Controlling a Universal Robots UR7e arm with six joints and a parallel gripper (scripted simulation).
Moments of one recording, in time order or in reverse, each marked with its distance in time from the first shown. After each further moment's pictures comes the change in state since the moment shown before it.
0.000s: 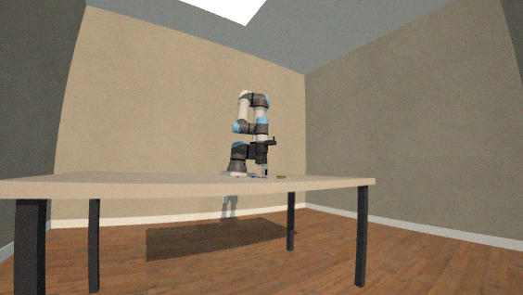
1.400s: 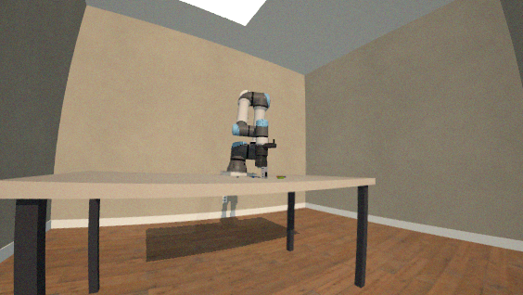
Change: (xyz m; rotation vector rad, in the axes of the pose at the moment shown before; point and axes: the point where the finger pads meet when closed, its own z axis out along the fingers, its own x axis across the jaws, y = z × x) arm 0.000 0.000 0.016 0.000 0.000 0.000
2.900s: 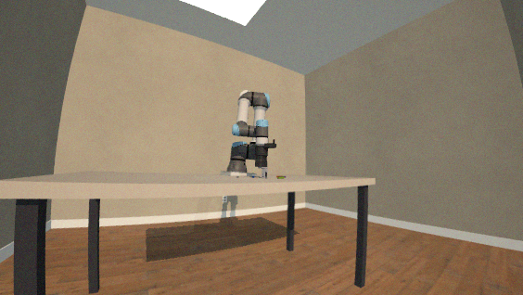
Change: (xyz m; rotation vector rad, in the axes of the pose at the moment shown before) arm 0.000 0.000 0.001 0.000 0.000 0.000
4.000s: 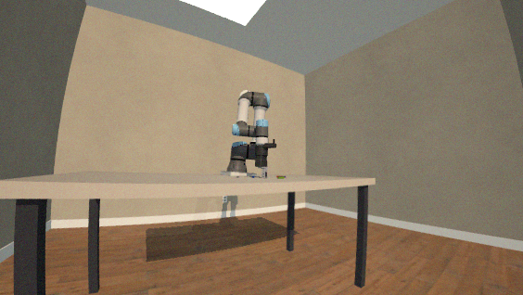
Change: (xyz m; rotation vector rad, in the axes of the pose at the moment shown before) arm 0.000 0.000 -0.001 0.000 0.000 0.000
